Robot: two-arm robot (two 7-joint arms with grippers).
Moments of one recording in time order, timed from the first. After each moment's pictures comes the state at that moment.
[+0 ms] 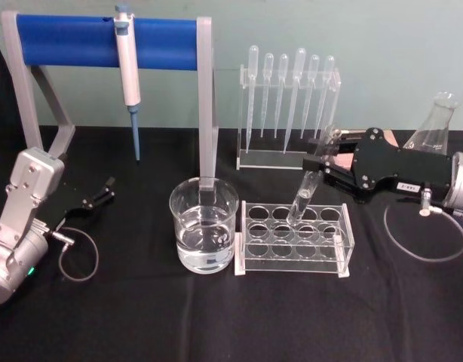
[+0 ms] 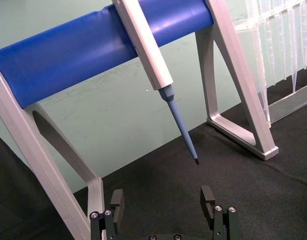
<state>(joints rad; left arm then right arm) -0.20 0.60 0.45 -1.41 -0.25 -0.12 0.03 0.48 0.78 -0.53 -1.57 0.72 -0.02 0.87</state>
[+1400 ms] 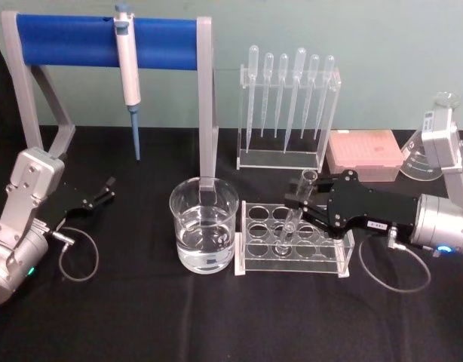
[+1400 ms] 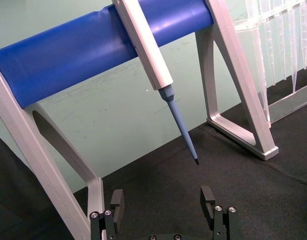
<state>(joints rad) -0.20 0.60 0.45 -1.41 -0.25 -0.12 0.03 0.43 0.68 -0.56 -1.44 0.60 -0.11 0.85</state>
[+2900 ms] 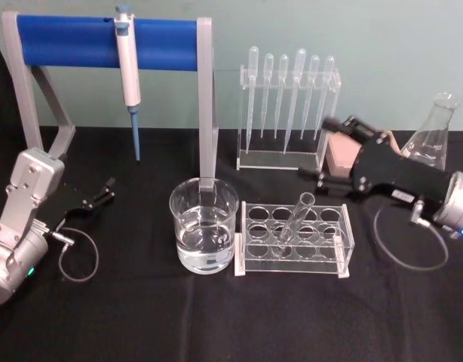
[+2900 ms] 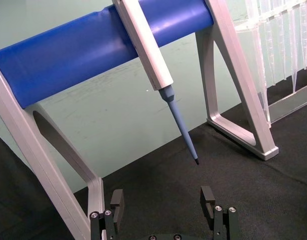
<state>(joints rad) -0.20 0.60 0.45 -1.41 -0.25 -0.12 0.03 0.33 0.70 -0.42 -1.58 0.65 -0.17 0.75</state>
